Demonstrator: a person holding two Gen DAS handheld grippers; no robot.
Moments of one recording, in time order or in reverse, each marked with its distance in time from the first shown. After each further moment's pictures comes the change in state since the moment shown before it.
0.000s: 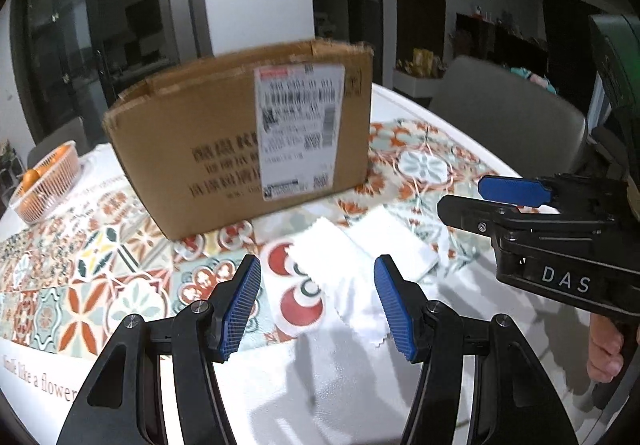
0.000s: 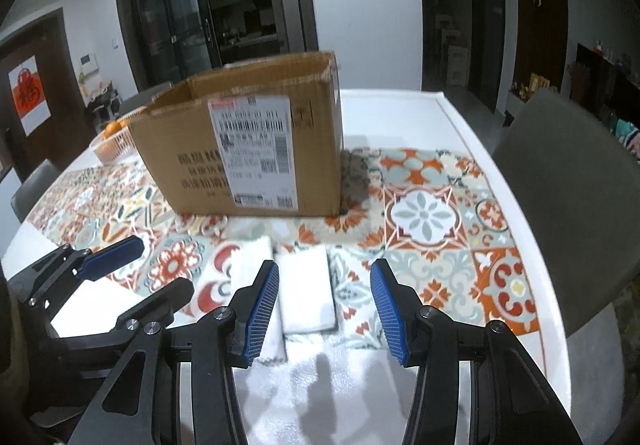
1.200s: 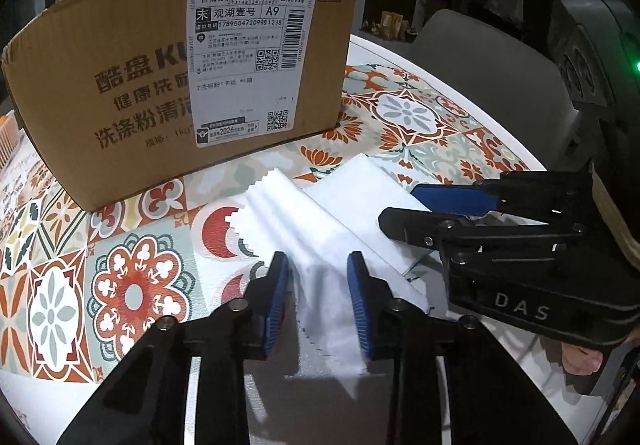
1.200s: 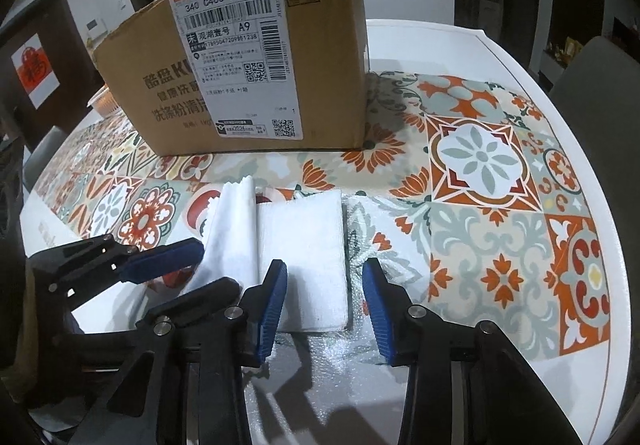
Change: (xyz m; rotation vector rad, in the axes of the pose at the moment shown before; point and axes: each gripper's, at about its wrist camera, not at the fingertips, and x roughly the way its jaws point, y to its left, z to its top) left arm 0.070 0.003 -0.012 0.003 0.145 -0.170; right arm 0.076 0.000 -0.013 -0.033 0.182 0.093
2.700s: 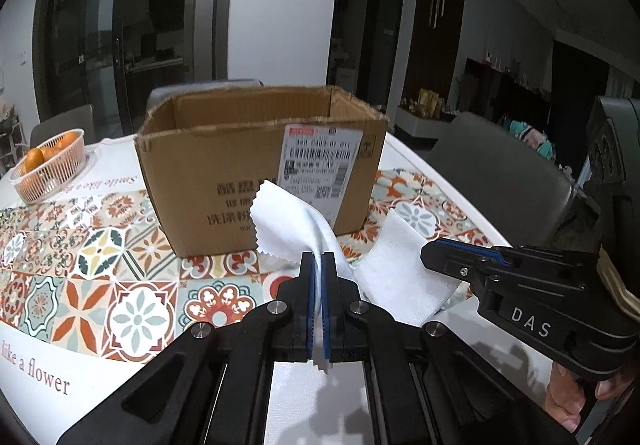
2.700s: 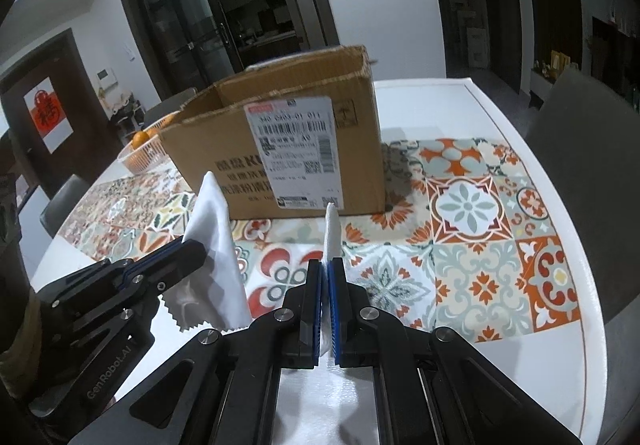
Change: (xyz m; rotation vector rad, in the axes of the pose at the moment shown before) left arm -0.112 -0.003 0.017 -0.135 -0.270 0.118; right arm -0.089 0.025 0.011 0.079 -0.193 0.039
